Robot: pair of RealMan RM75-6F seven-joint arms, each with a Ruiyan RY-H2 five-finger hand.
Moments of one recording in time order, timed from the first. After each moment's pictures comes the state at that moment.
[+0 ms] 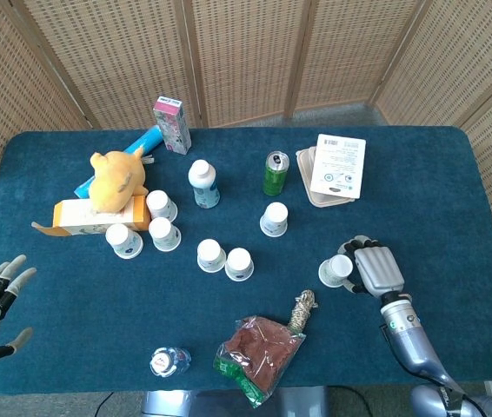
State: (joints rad) left arm -0.05 -0.84 0.12 -1.91 1.71 1.52 0.11; right arm 0.46 -1.40 0.14 -1.57 -1.20 1.08 -0.30
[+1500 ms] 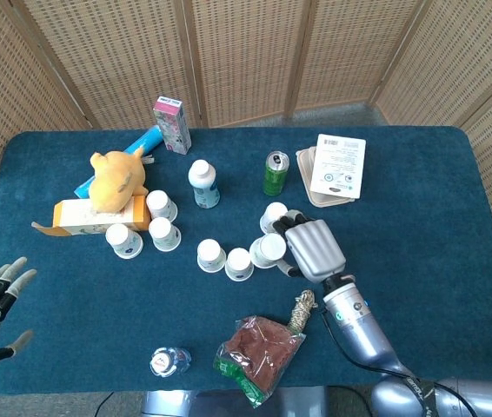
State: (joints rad) left arm -0.04 -0.82 0.11 -1.91 1.72 1.49 0.08; right arm 0.70 -1.39 0.32 -2.01 -1.00 1.15 -0.71
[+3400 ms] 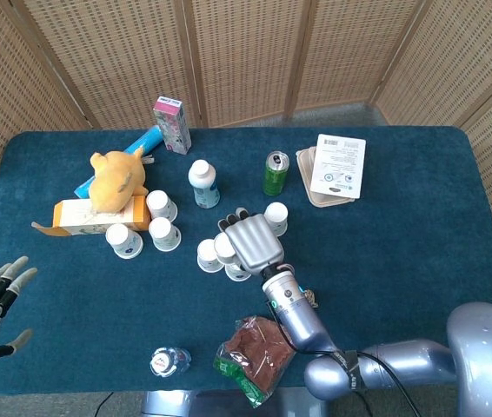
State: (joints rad) left arm -0.06 -0.81 0.10 -1.90 1.70 1.44 0.05; right arm 1.07 -1.61 0.31 -1.85 -0.67 1.24 -0.95
